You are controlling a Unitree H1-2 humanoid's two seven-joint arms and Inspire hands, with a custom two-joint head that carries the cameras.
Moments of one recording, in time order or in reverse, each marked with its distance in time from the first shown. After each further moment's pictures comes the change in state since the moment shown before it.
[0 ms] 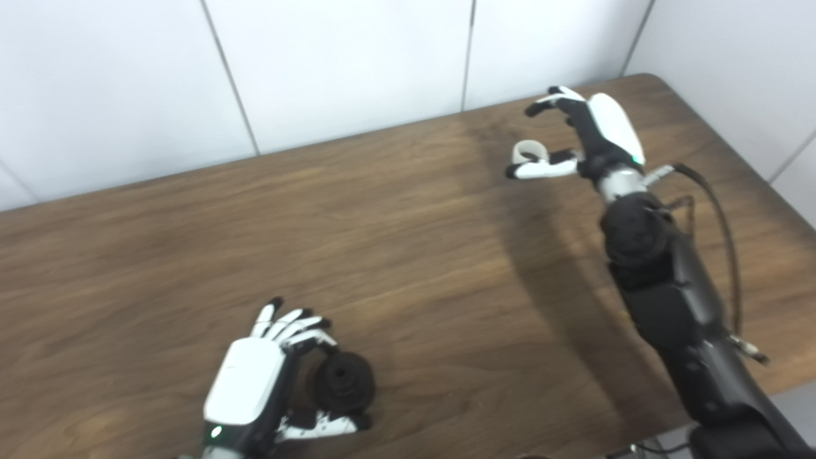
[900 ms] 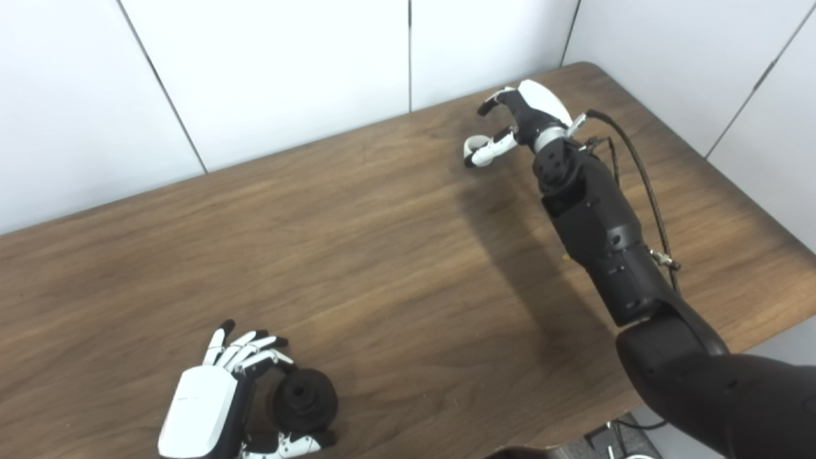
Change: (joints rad) left arm 0.009 0.018 0.031 0.005 -0.027 -0.038 0.004; right arm -0.210 0.001 -0.045 0.365 -0.164 0.003 0.150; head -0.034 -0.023
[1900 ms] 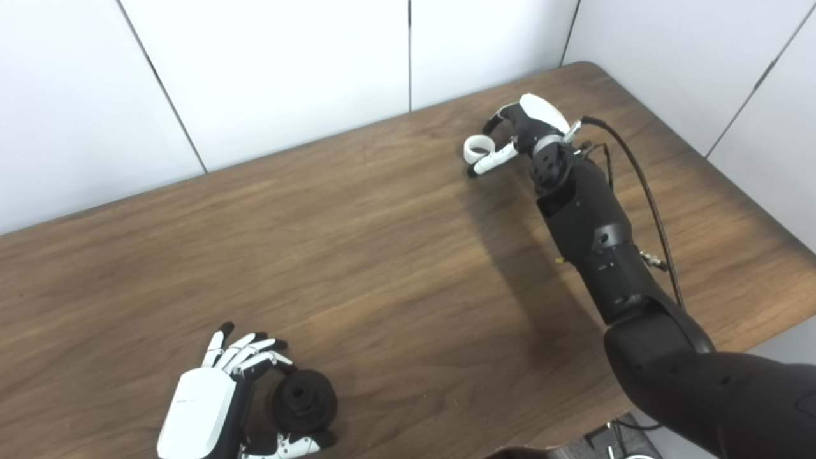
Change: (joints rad) left arm 0.006 -0.003 0.005 -0.005 -0.005 0.000 -0.008; right arm -0.016 0.032 -0.048 0.075 -0.076 0.000 0.039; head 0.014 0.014
